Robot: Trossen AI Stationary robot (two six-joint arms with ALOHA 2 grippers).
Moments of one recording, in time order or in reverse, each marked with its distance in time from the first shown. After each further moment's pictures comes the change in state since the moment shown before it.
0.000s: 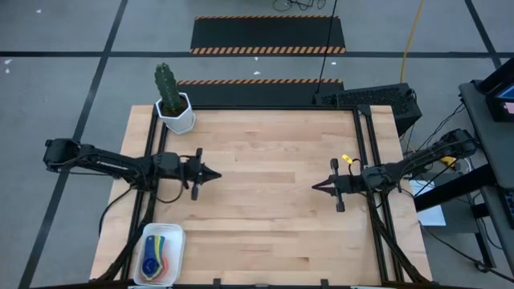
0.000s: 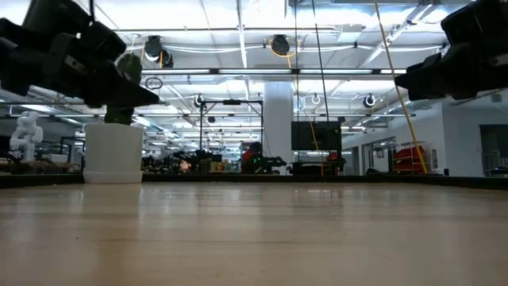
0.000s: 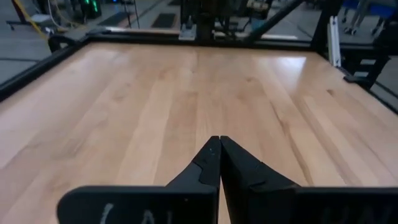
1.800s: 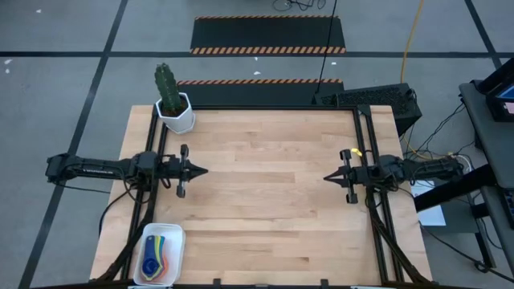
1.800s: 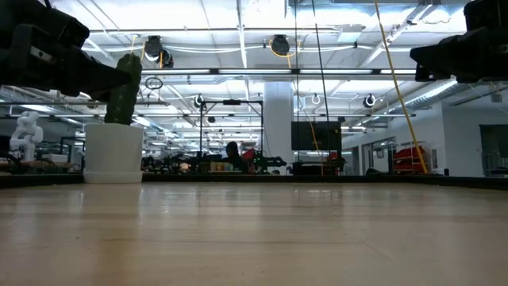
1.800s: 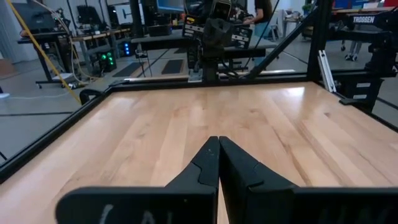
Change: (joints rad) left arm 0.001 -0.593 -0.116 -0.304 -0.030 0.104; right arm -0.214 -0.642 -0.002 -0.466 -0.275 -0.151
